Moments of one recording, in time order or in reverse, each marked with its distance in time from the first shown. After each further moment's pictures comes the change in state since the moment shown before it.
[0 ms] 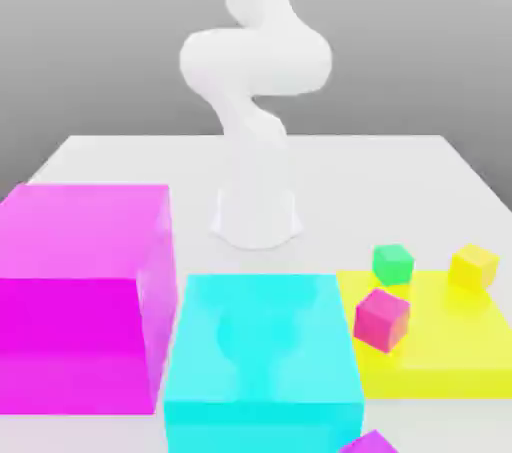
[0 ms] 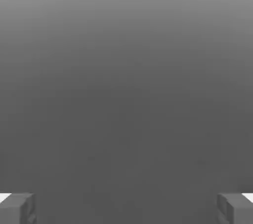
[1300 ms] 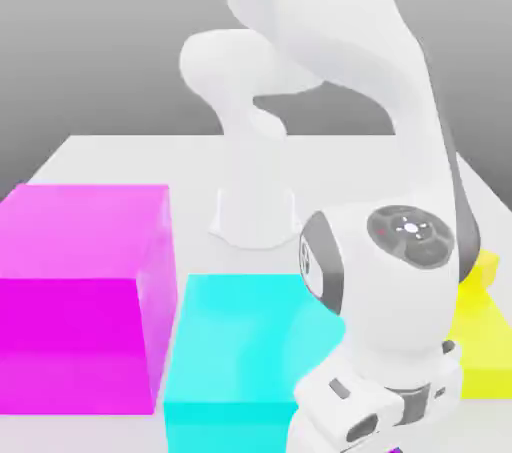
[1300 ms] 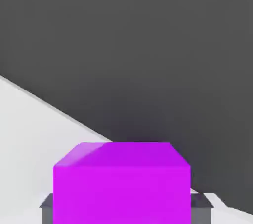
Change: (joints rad) arm 0.155 1.236 0.047 0.095 -0.059 0.402 -0.258
